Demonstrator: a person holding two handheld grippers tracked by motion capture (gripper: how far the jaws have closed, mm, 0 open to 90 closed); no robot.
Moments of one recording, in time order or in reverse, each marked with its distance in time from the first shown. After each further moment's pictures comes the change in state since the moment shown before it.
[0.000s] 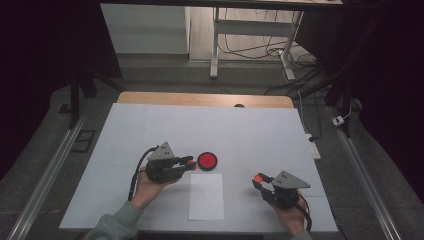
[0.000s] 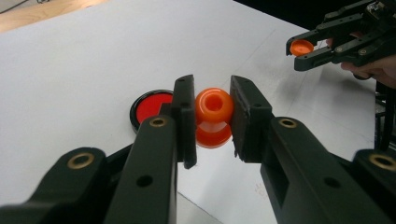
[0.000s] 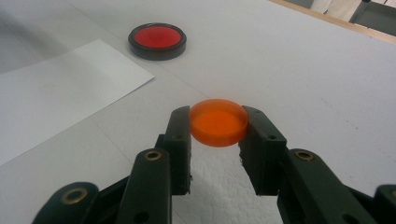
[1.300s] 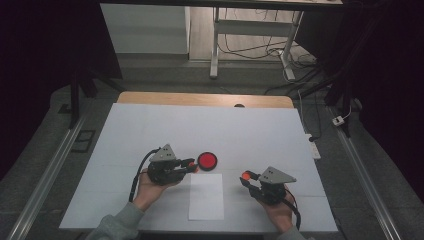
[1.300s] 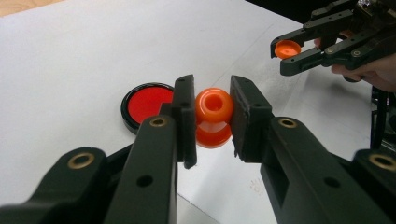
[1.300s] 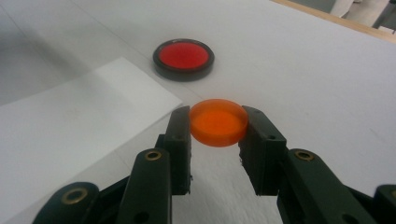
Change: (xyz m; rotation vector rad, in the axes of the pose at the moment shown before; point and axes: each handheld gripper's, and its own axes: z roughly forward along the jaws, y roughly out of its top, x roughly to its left) left arm -0.002 -0.005 0.006 0.017 -0.017 -0.013; right arm 0.016 0.018 0.024 -0.004 0.052 0.000
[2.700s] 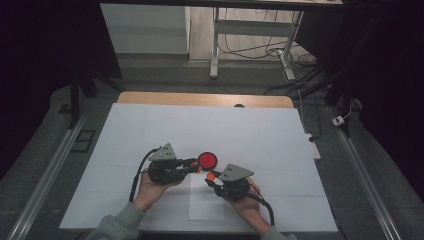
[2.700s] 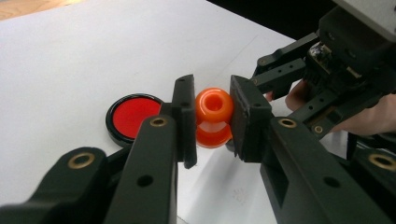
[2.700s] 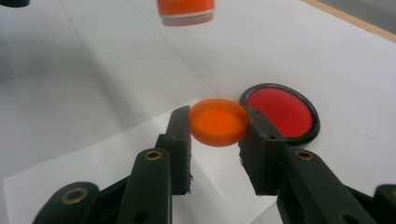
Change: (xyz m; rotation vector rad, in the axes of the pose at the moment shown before) left arm -0.004 0.006 -0.002 -0.024 -0.046 -0.013; right arm 0.058 0.040 0.066 0.023 0.159 -0.122
